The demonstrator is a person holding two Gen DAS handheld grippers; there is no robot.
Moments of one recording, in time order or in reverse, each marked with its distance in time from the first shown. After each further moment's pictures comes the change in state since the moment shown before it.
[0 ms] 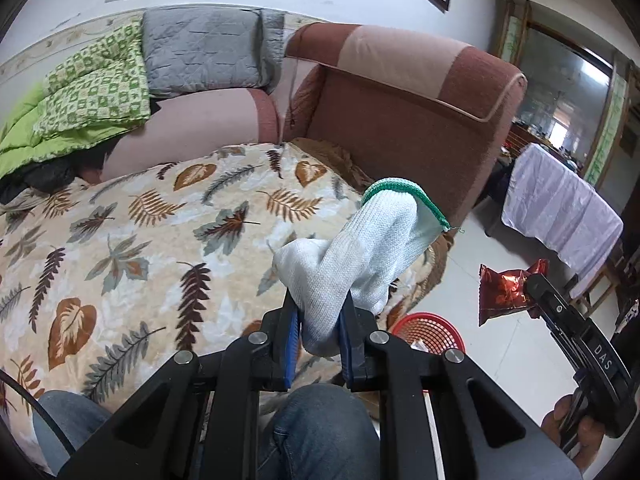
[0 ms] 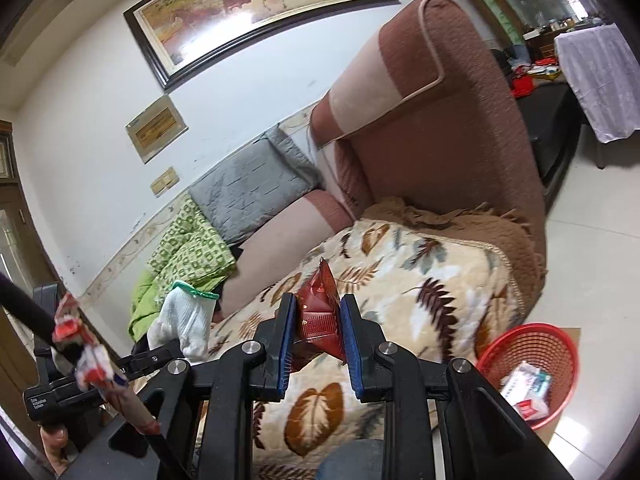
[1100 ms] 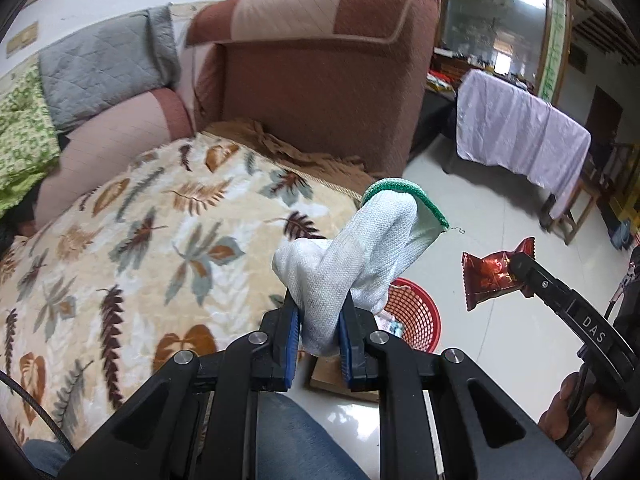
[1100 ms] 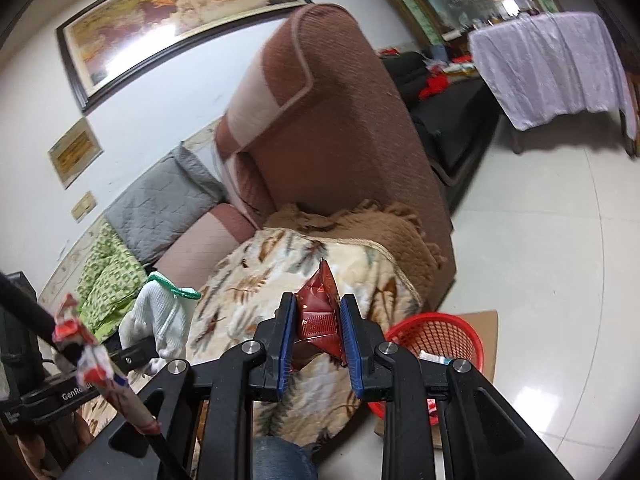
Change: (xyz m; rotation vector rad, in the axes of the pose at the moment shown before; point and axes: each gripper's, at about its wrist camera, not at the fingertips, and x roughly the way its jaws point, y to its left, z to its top) left arm 0.082 -0.121 -0.025 0.263 0.109 -0.121; right arm -0.037 -0.103 -0.008 0.109 -0.024 -0.296
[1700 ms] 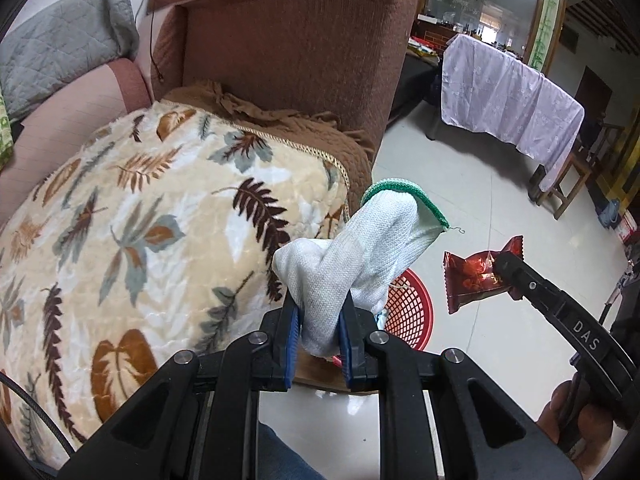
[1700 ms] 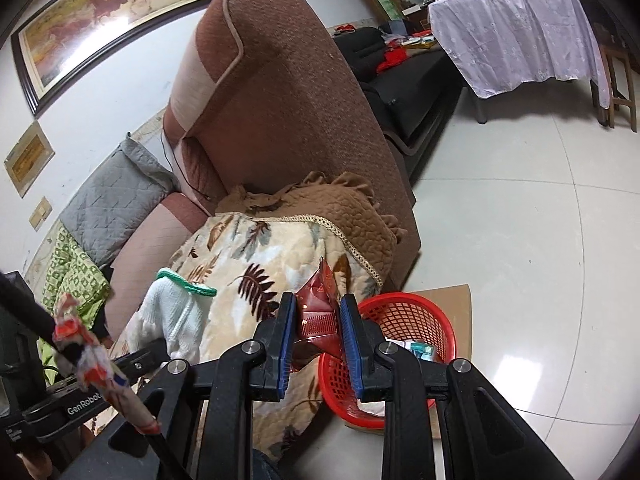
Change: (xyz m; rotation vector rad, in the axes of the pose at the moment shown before) left arm 0.093 -0.027 -0.002 0.019 0.122 -0.075; right arm 0.045 -0.043 -0.009 0.067 0.066 -0.127
